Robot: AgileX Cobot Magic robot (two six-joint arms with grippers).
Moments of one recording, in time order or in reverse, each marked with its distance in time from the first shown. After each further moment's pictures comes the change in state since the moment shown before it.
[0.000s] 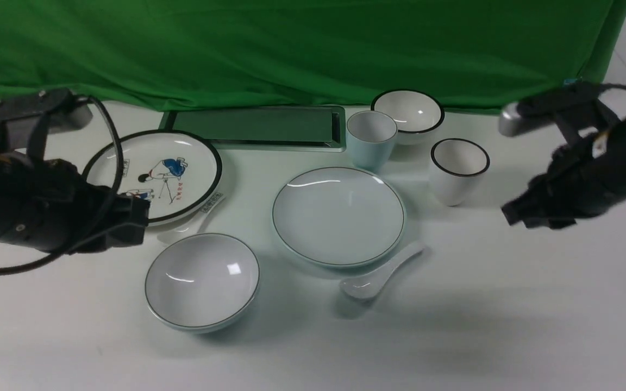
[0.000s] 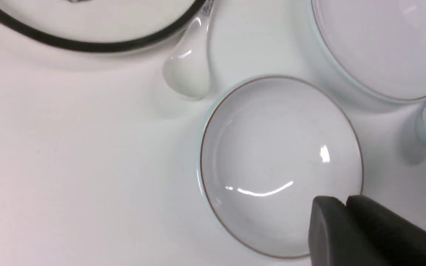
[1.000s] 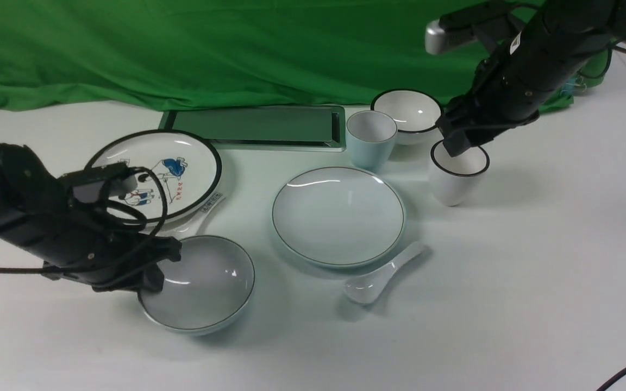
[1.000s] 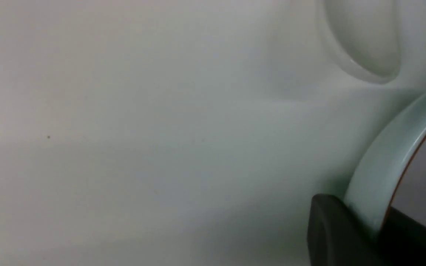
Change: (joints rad) right arm 0.021 0.277 -0.476 0.081 0.219 -0.126; left arm 0.000 0.397 -0.018 0.016 -0.180 -0.066
